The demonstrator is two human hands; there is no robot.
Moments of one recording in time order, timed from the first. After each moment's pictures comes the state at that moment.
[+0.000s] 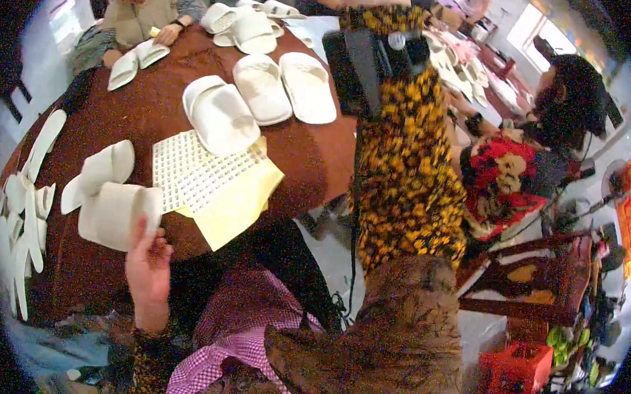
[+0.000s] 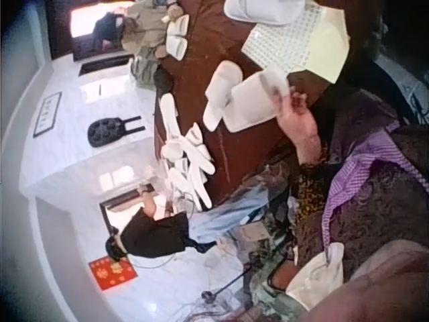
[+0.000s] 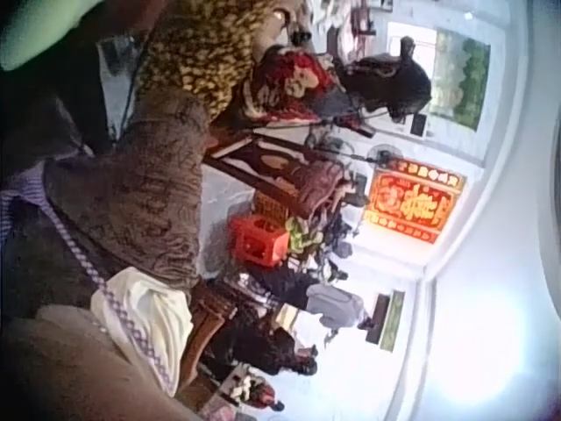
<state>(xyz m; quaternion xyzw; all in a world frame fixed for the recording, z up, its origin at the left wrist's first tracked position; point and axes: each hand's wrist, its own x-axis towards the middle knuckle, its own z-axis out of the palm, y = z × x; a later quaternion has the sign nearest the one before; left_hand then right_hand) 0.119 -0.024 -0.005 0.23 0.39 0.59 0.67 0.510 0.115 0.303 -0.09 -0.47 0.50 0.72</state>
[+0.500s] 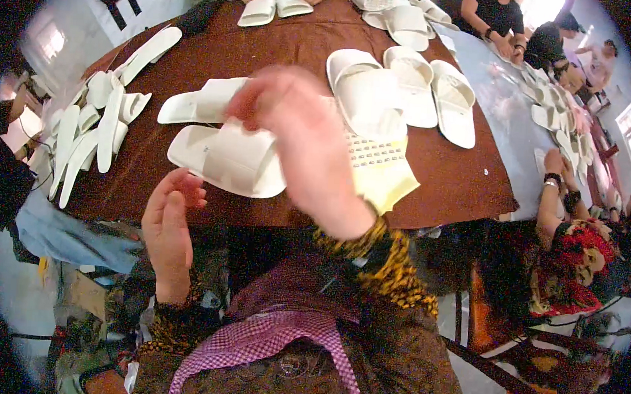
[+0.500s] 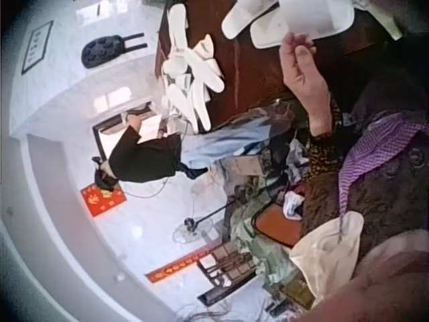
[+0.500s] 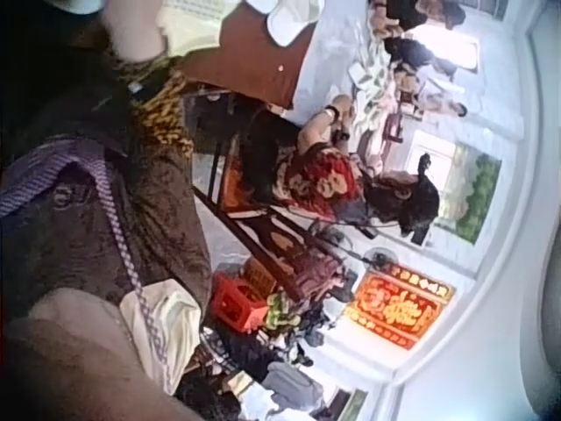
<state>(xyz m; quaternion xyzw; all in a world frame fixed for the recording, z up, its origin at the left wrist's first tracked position) 0.071 -0.065 0.058 0.50 0.45 0.65 0.36 0.267 0.023 0.110 -0.12 -0.61 0.49 0.62</state>
